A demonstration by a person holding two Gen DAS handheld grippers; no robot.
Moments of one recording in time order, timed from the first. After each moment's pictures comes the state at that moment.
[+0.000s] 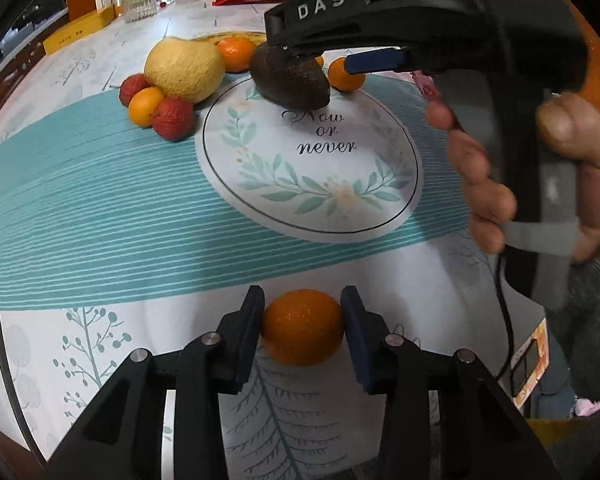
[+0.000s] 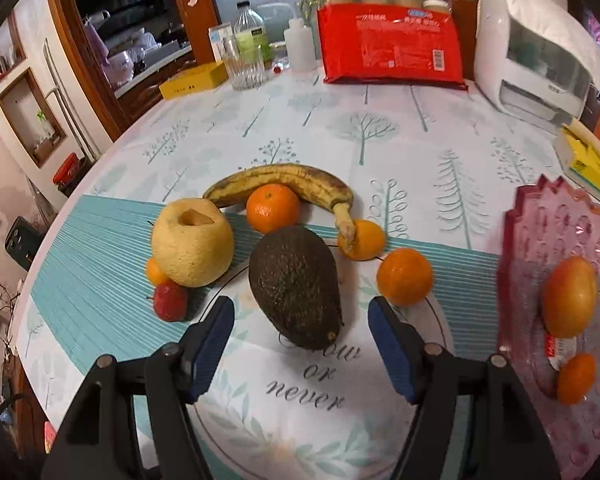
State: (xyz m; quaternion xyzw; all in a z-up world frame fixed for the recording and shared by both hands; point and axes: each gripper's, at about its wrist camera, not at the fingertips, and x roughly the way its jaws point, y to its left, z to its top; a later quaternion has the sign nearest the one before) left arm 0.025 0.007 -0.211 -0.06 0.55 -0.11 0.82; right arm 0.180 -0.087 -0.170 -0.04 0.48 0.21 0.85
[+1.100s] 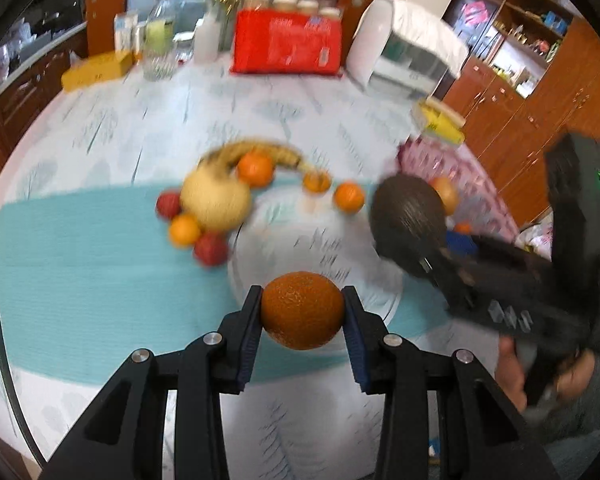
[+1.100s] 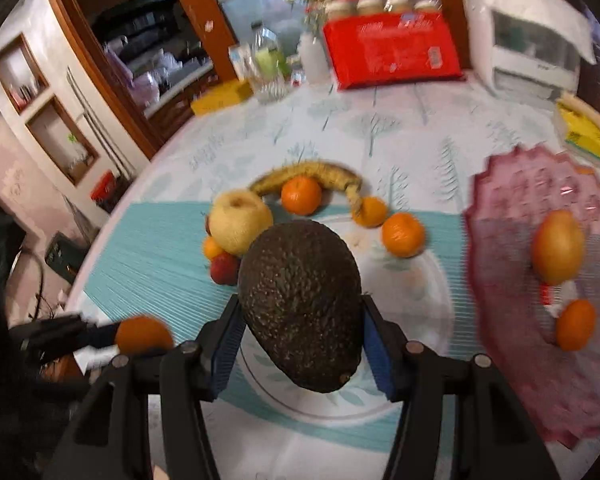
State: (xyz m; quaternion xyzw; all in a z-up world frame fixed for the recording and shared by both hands) left arm 0.072 0.039 -0.103 -0.10 0.48 -0.11 0.87; right arm 0.122 -0.146 -0.114 0.04 0.46 0.25 0.85
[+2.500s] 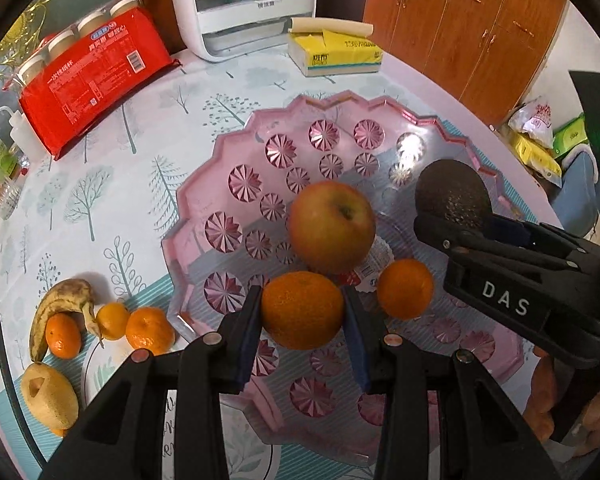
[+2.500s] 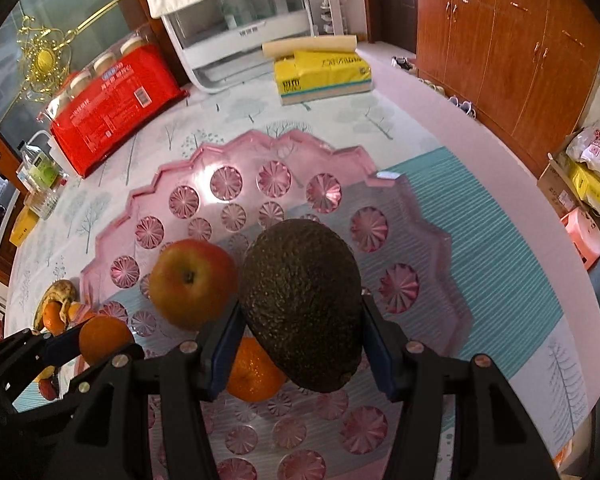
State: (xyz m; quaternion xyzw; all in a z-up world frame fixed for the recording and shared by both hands) left arm 0.220 -0.215 -0.155 0.11 0.53 -0.20 0.82; right arm 0.198 -0.363 -0.161 0.13 0.51 -0.07 0.85
